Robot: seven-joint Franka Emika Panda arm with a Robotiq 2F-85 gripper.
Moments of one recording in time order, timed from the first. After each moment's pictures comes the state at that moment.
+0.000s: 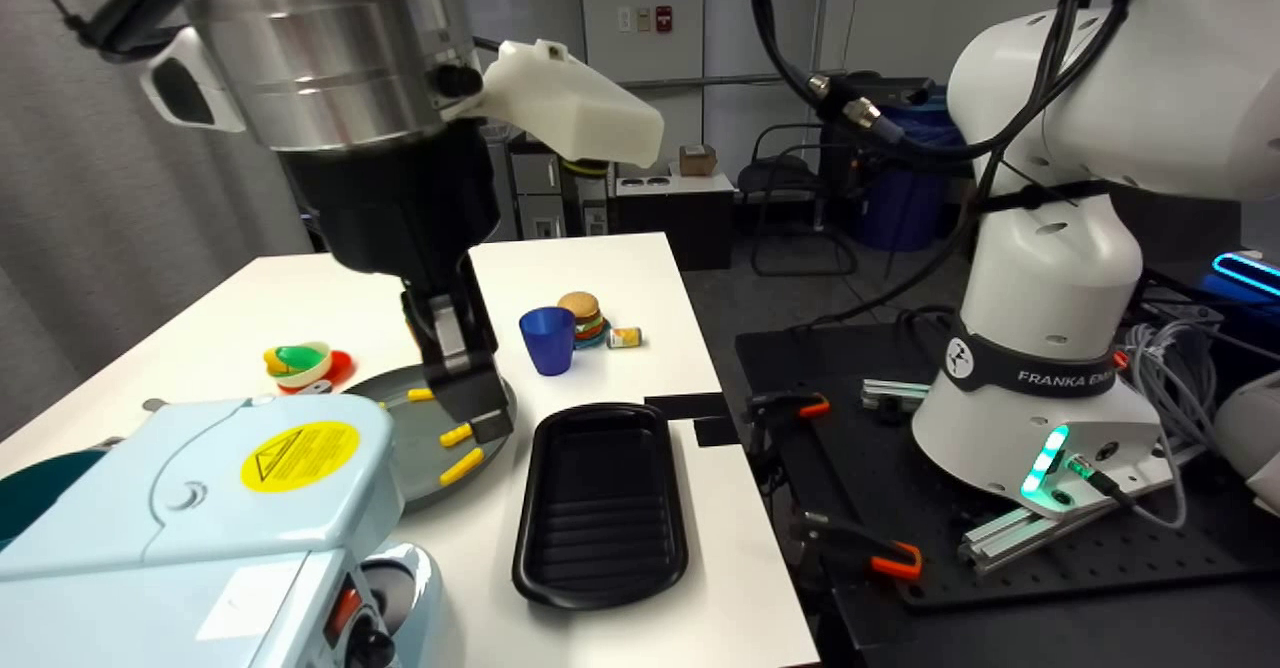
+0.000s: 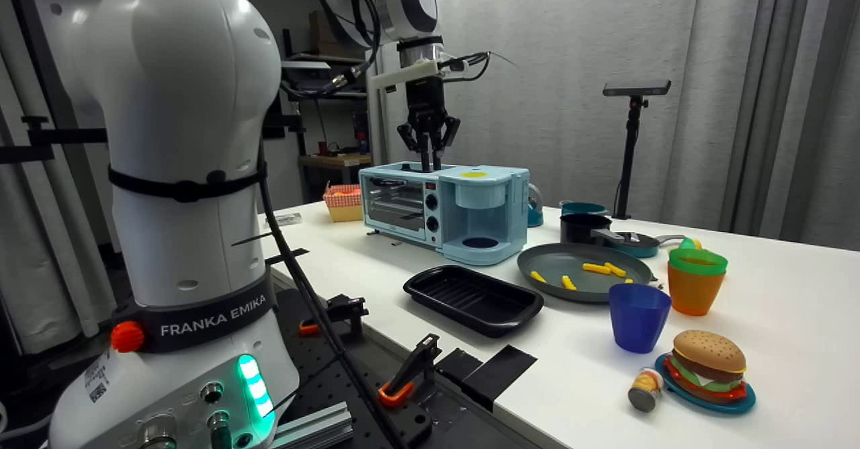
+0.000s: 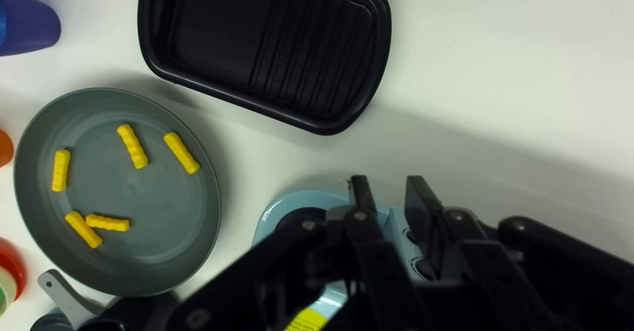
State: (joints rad) arm 0.15 -0.10 0.17 -2.35 -0.13 2.17 0.07
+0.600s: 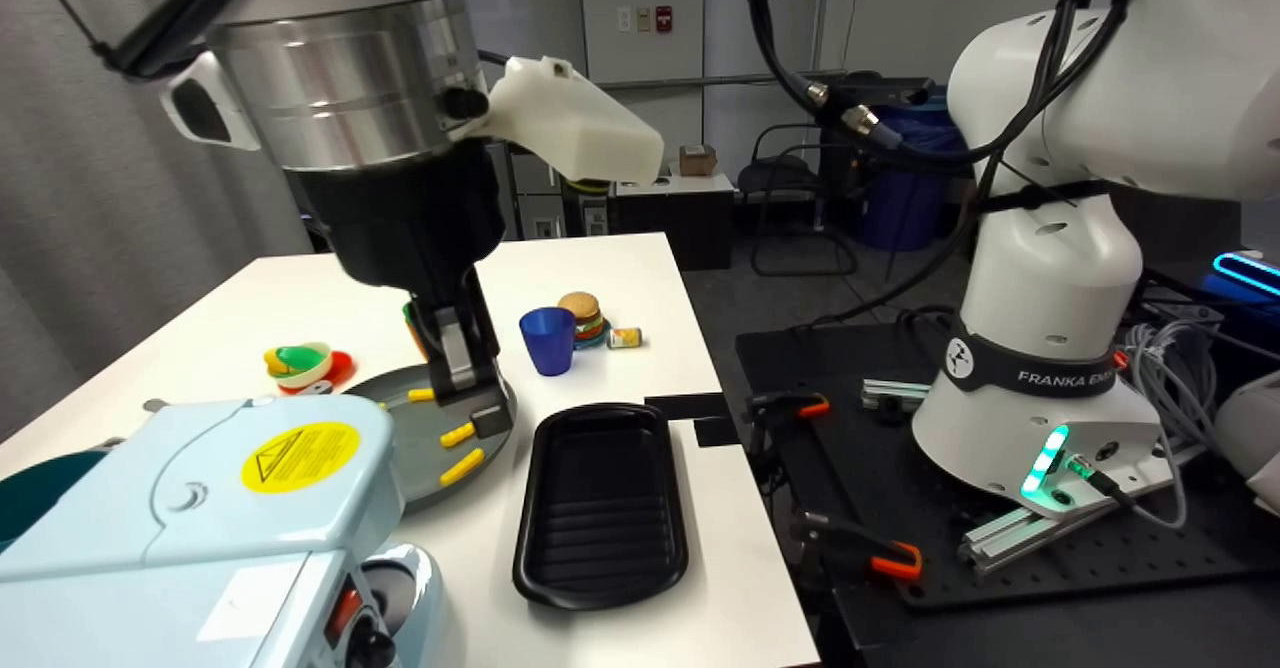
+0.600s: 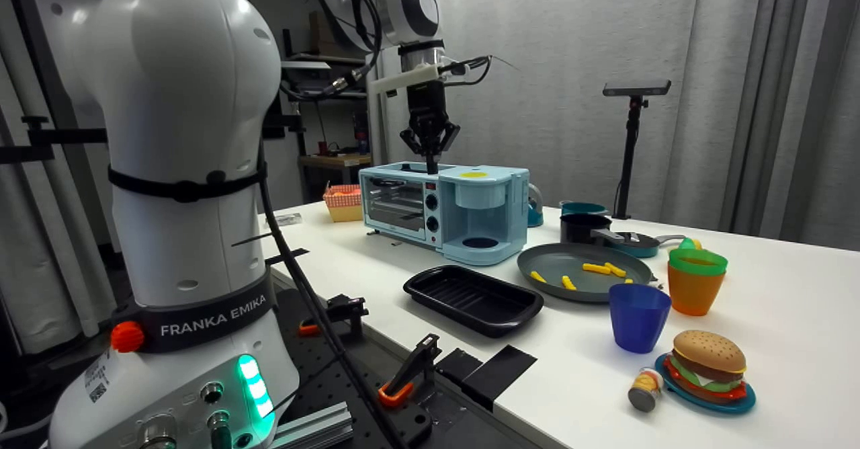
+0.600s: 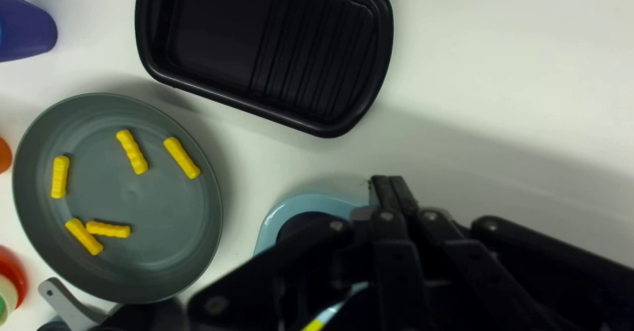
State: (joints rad) arm 0.15 -0.10 0.17 -2.37 -0.13 2.20 0.08
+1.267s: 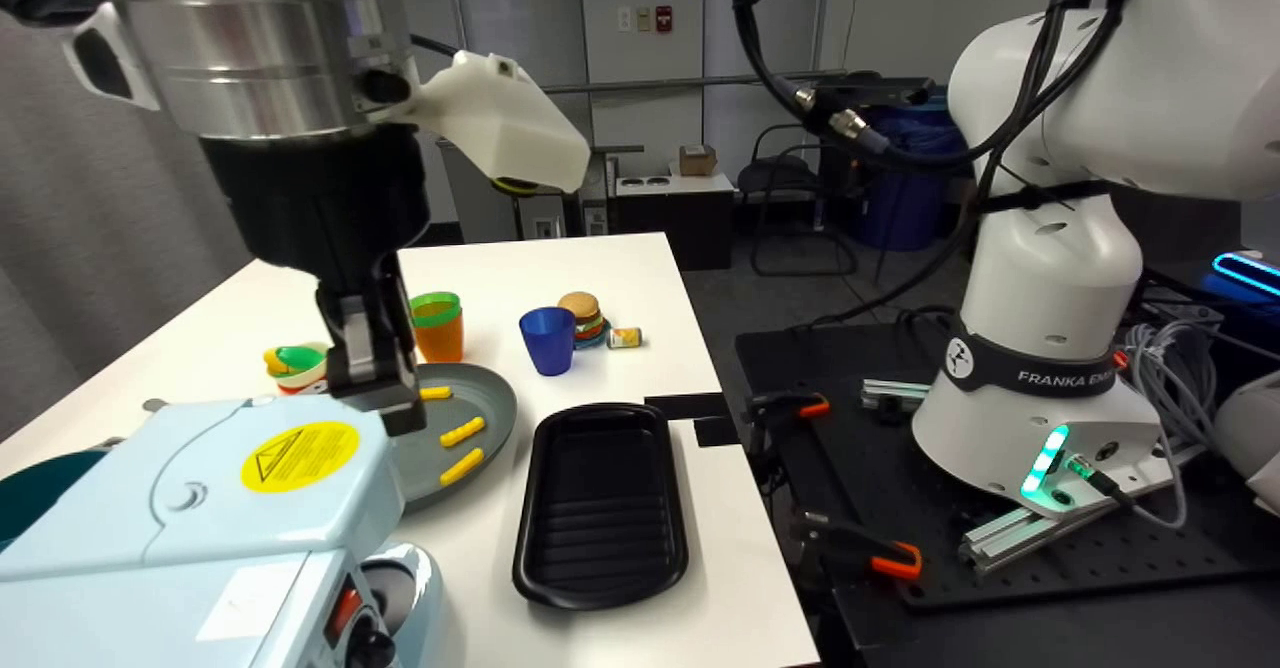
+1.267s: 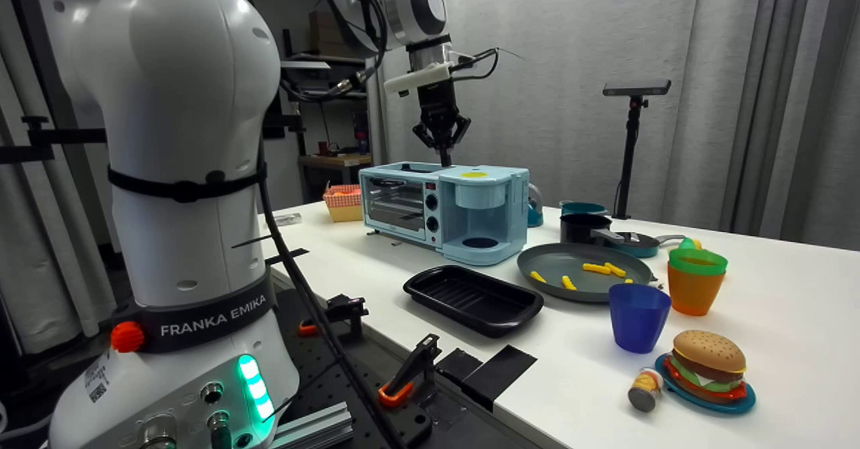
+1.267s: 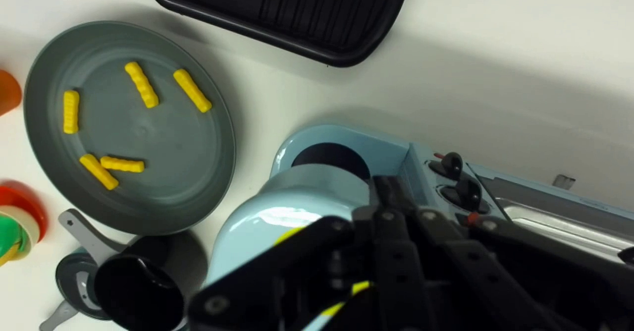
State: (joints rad) arm 0.14 -0.05 0.16 -2.31 -0.17 2.30 0.10
